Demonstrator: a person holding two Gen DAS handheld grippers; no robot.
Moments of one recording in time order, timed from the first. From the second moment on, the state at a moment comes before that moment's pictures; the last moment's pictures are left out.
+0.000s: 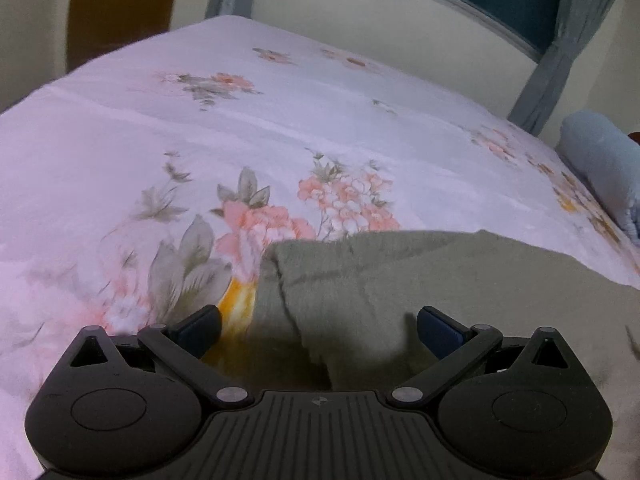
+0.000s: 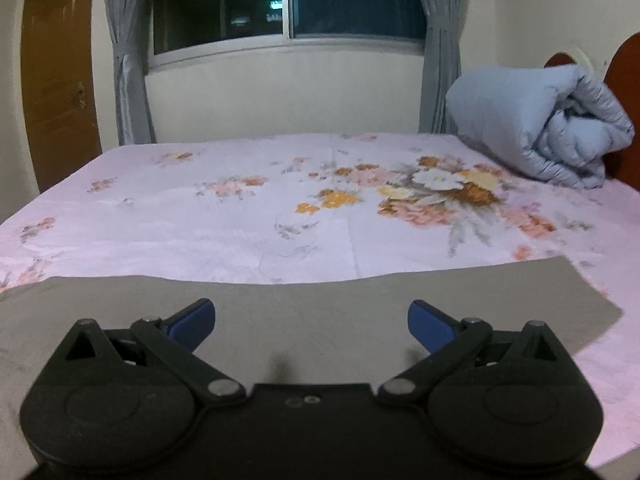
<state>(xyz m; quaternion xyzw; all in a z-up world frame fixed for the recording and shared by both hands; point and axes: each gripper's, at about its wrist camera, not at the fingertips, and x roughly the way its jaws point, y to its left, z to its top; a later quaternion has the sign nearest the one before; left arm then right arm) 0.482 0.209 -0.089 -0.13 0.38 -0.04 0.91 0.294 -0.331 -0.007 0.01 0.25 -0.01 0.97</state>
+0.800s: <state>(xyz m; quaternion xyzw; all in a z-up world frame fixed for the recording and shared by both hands) 0.493 0.200 -0.081 -0.07 0.37 -0.06 0.92 0.315 -0.359 -0.020 0.06 0.26 -0.02 0.96</state>
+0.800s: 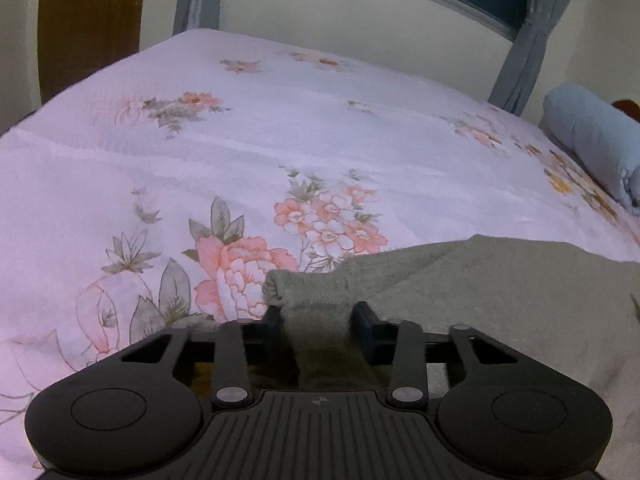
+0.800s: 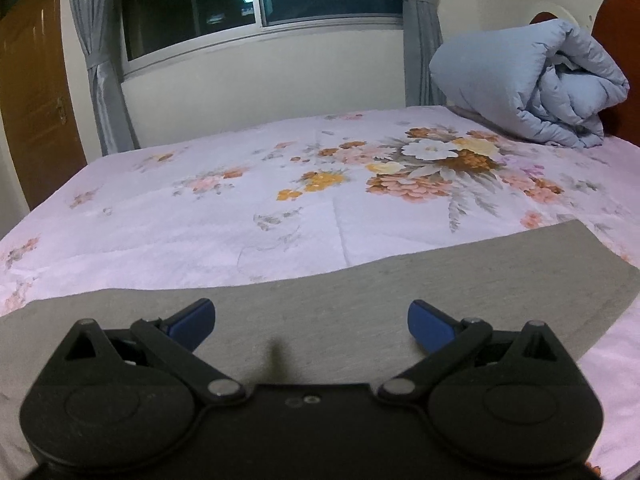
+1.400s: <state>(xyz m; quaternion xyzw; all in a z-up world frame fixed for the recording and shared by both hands) 0.462 0.206 -0.048 -0.13 0.30 -0.05 0.94 0.336 -0.378 -0.024 0.05 0.28 0.02 0.96</state>
